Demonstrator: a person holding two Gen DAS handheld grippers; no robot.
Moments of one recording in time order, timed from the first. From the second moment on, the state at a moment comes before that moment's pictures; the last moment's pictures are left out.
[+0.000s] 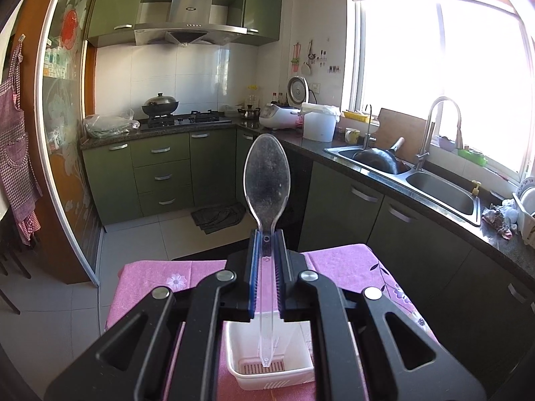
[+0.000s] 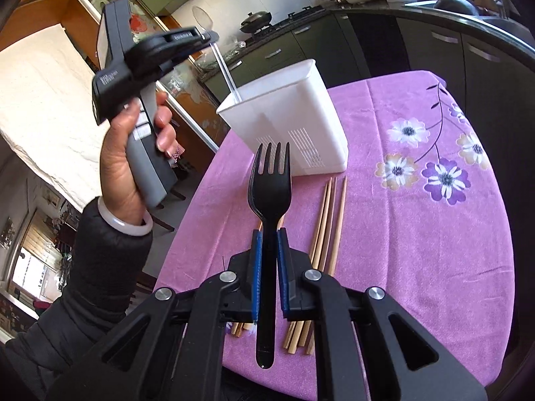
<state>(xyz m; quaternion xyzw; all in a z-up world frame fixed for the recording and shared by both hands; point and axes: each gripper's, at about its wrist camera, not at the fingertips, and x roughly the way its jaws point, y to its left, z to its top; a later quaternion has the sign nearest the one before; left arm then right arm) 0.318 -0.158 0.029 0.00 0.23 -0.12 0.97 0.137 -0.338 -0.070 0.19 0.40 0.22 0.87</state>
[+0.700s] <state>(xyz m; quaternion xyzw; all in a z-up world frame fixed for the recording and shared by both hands) 0.253 -0.105 0.024 0.00 0.26 -0.15 0.95 0.266 -0.302 0.055 0.09 0.15 0.09 0.98</state>
